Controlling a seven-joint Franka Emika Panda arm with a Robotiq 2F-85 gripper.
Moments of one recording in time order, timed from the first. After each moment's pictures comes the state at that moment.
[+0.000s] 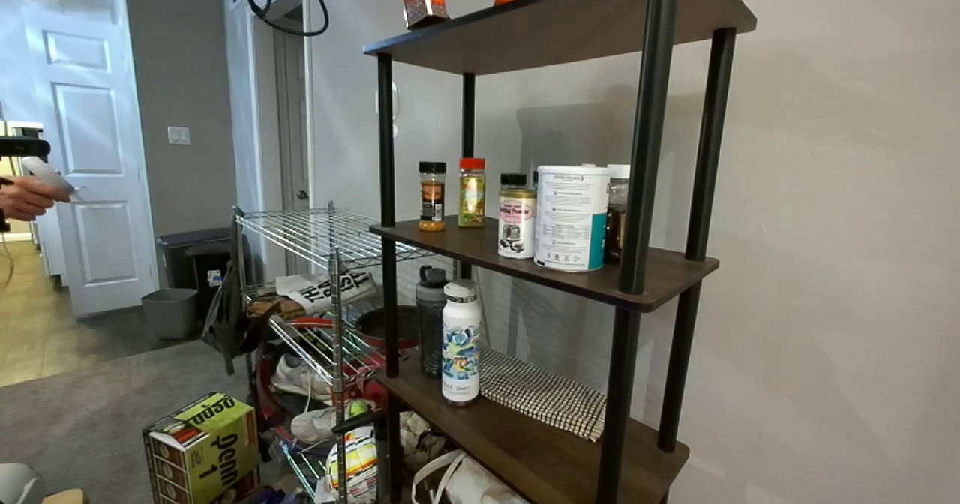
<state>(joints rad) -0.07 -0.22 0.33 -1.49 -0.35 2.19 0.32</state>
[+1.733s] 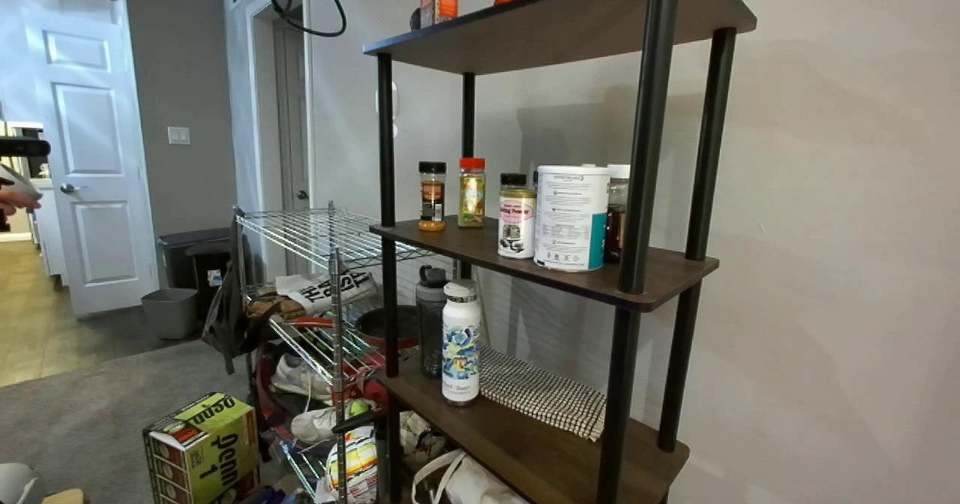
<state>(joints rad) 0.00 -0.15 0.25 -1.41 -0.36 2.19 0.41</state>
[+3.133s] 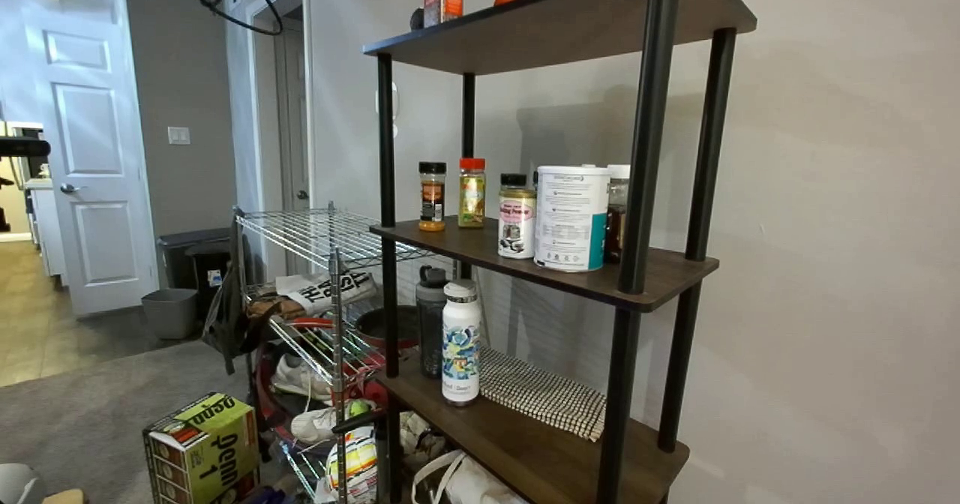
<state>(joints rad) 0.02 -0.43 0.21 -1.74 -0.24 2.34 0.52</state>
